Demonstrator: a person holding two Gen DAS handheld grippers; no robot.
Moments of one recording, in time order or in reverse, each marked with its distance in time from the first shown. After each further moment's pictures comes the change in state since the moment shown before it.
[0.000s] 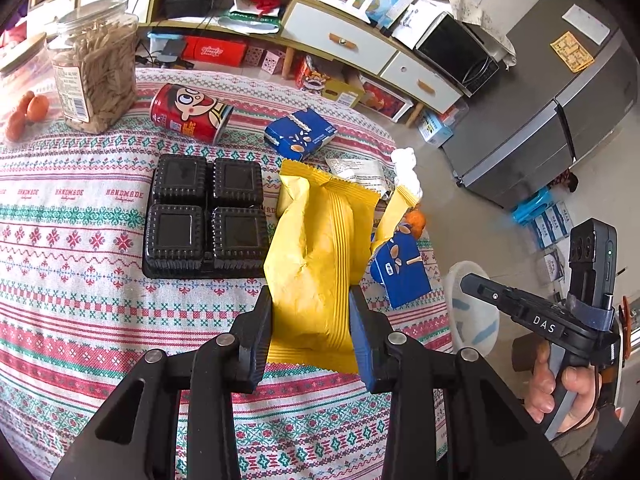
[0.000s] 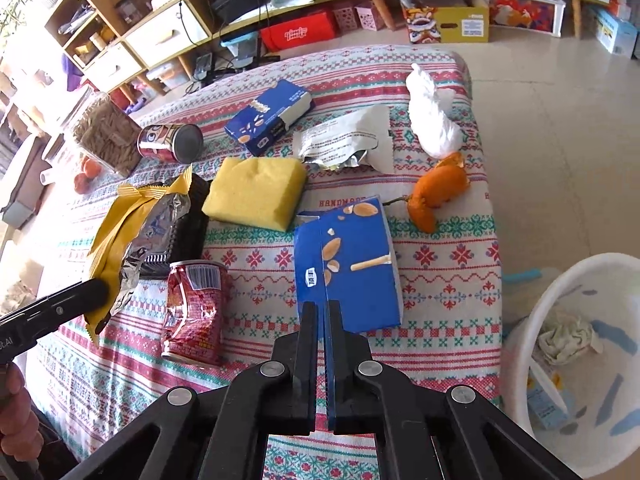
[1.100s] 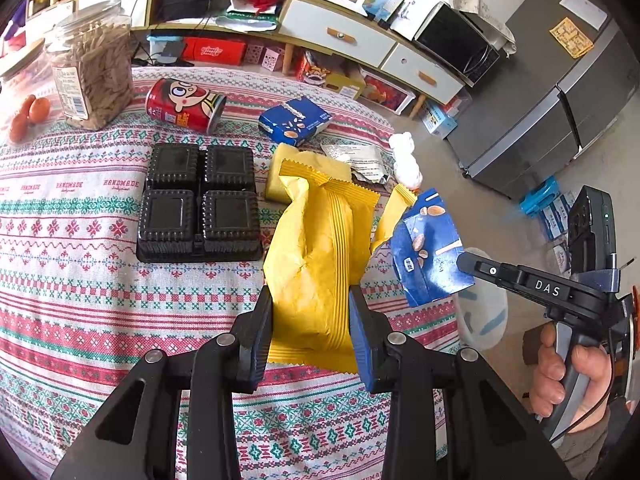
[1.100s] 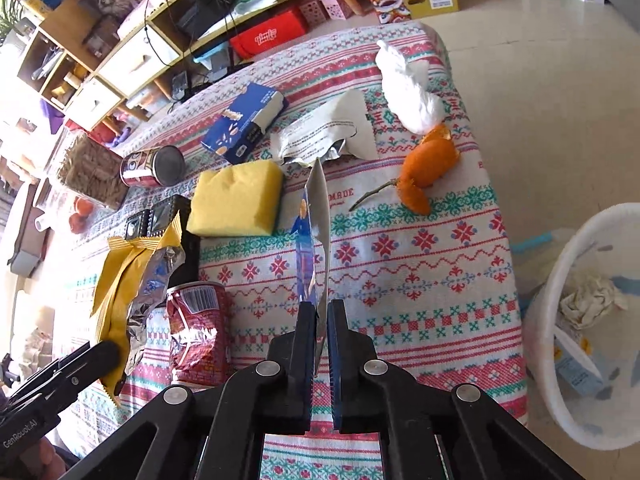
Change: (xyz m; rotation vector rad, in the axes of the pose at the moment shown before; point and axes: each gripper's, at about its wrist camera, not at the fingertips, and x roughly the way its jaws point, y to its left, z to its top) left arm 0.007 -0.018 -0.015 0.033 0.013 0.033; right arm 0.002 -0.017 0.000 0.163 0.000 0.016
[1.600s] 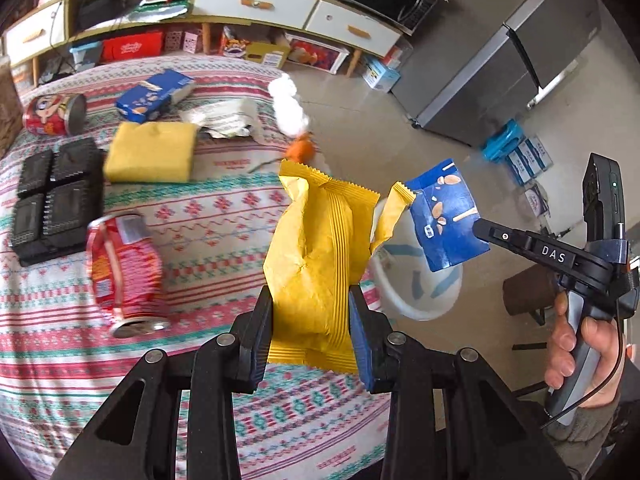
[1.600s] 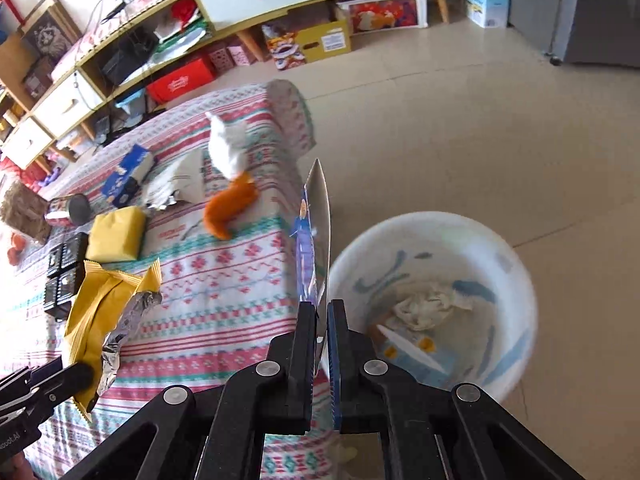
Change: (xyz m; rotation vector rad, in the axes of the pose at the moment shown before) left arm 0.049 -0.129 -0.025 0.168 0.111 -0.124; right arm -0.092 -0.107 -0.015 0.085 -0.111 -0.260
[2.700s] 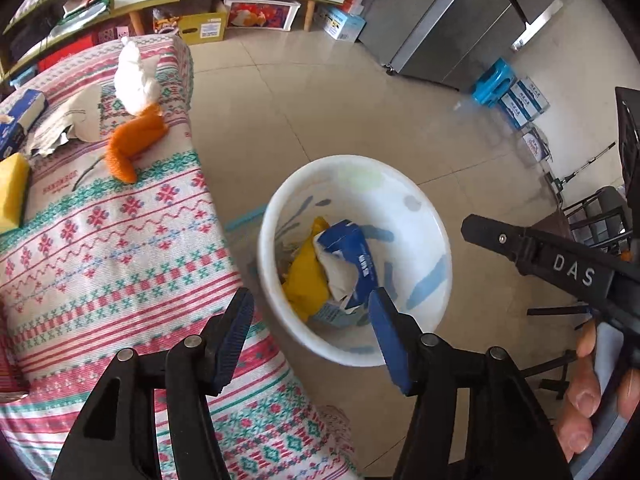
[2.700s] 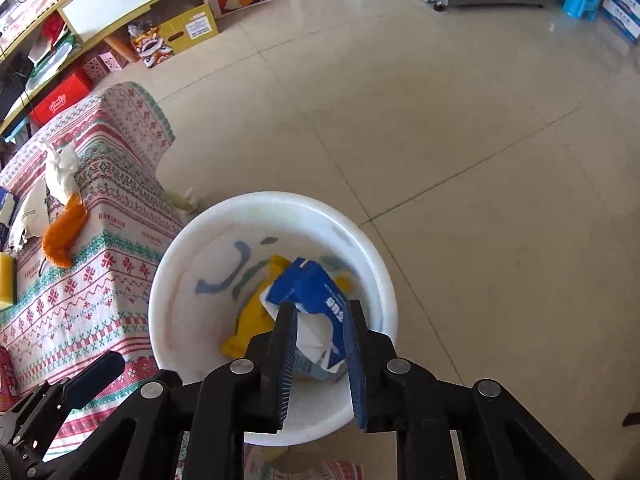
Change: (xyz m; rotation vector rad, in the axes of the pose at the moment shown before) left arm 0.124 -0.098 0.027 0.134 0.137 0.051; right arm 0.013 -0.074 0.003 0.159 0.087 -0.224
